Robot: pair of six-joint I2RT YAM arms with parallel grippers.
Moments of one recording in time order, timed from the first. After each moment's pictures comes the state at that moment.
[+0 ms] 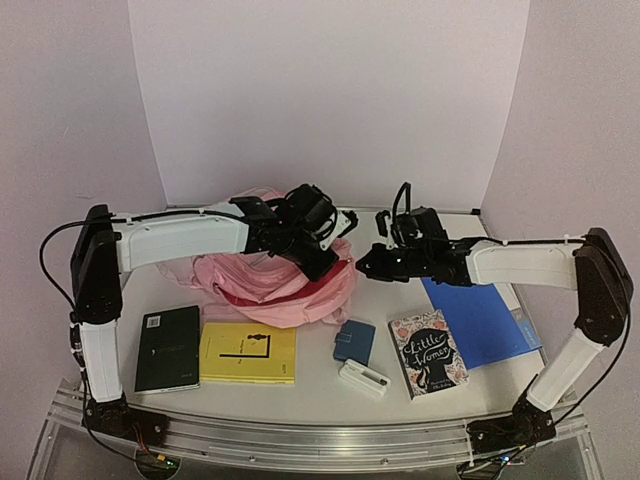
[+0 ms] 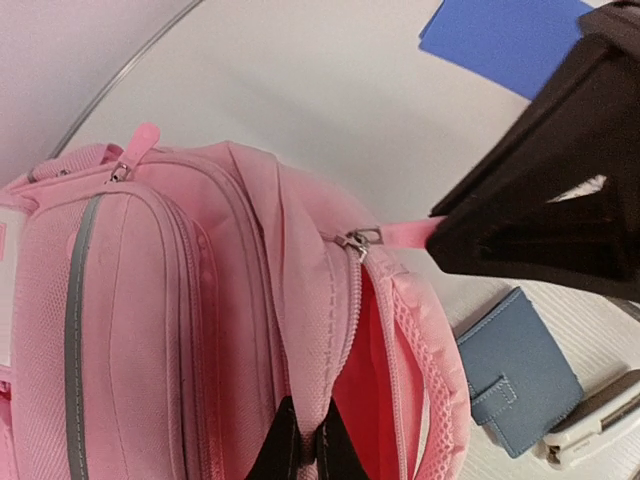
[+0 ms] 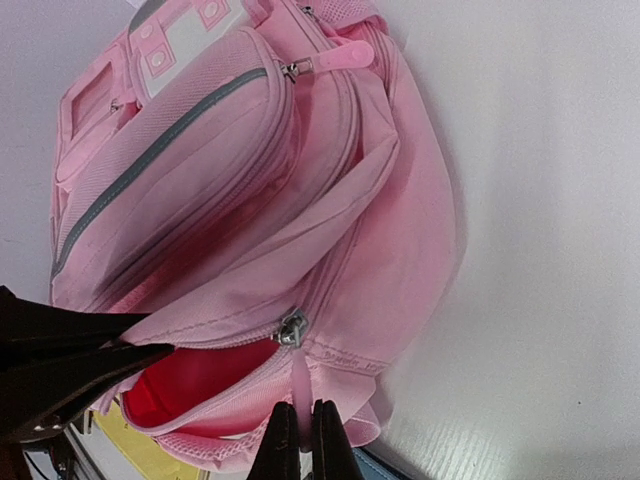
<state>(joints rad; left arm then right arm) -0.98 1.97 1.67 -0.55 -0.18 0.03 0.69 1.66 1.04 -0.02 -0.10 0.59</state>
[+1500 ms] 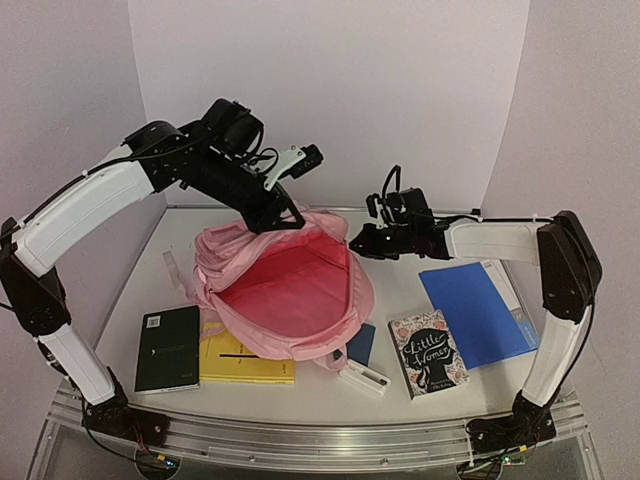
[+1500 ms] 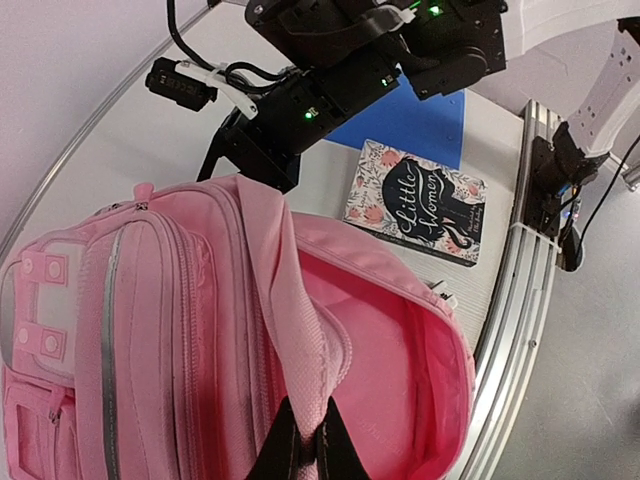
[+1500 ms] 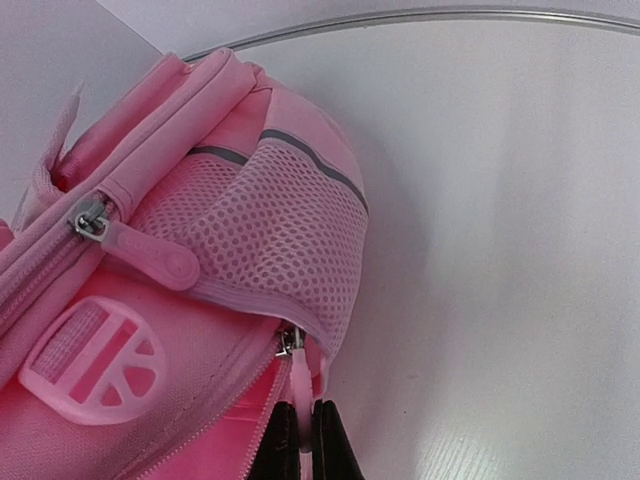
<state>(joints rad) -0.90 1.65 1.90 -1.00 0.25 0.13 0.59 1.87 1.30 -0.06 -0.19 0.50</state>
